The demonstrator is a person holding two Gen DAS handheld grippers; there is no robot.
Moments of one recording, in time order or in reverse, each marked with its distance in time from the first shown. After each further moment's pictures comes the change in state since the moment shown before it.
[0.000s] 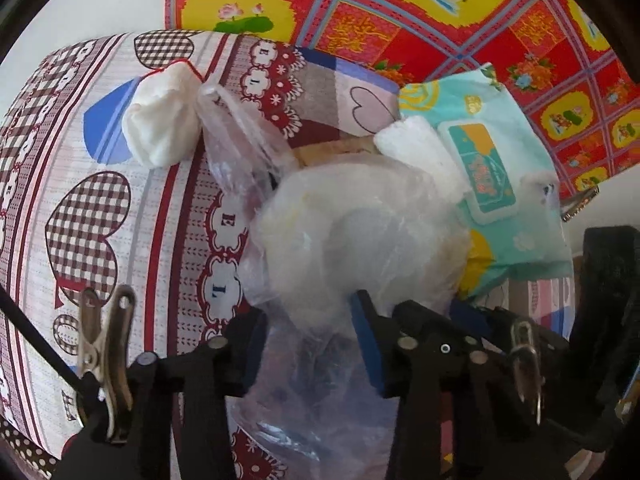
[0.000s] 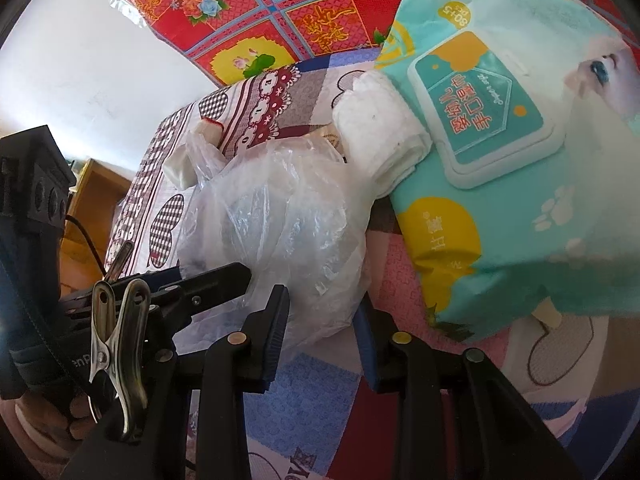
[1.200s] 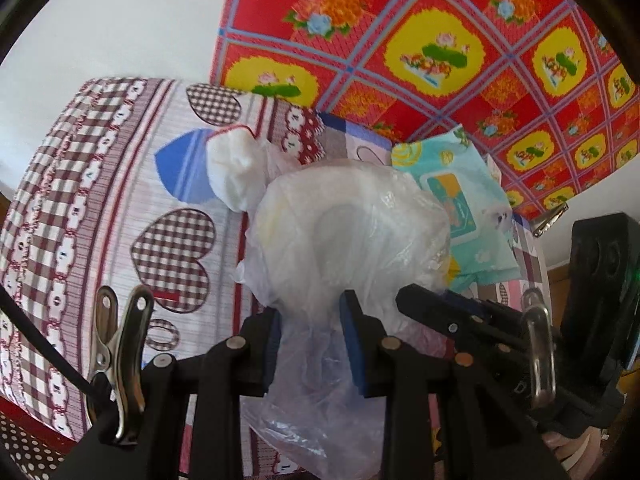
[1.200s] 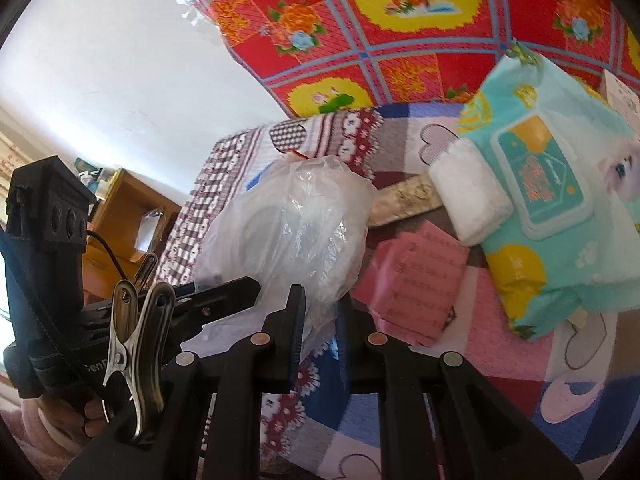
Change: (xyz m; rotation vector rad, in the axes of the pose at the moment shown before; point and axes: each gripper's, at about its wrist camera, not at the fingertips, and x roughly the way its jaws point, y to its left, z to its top) left arm -0.087 0.048 -0.004 -0.009 -0.113 -0.067; right arm -0.033 0.074 0.006 -0.052 -0.097 0.070
